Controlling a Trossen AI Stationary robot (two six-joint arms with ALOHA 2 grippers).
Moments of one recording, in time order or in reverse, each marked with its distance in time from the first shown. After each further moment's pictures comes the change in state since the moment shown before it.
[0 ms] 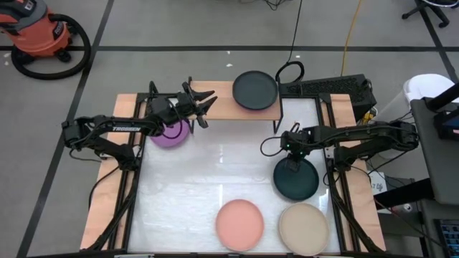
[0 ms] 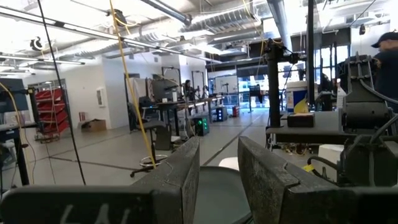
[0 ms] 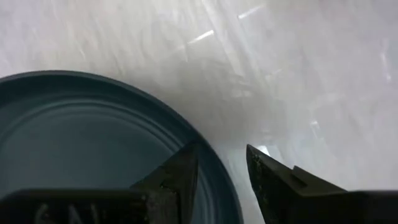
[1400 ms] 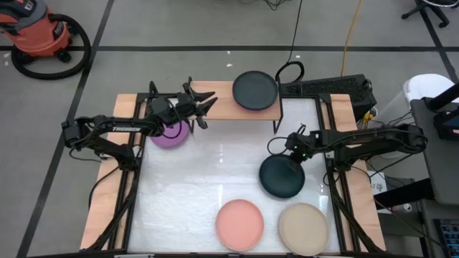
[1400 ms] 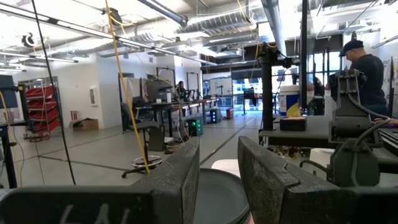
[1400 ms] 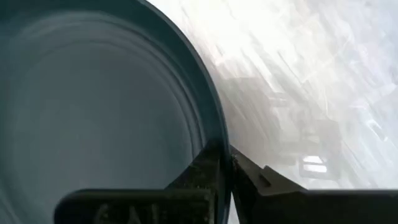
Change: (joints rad) left arm -0.007 0.000 0.000 0.006 0.015 -0.030; right arm 0.000 -0.122 -0.161 0.160 -0.051 0.194
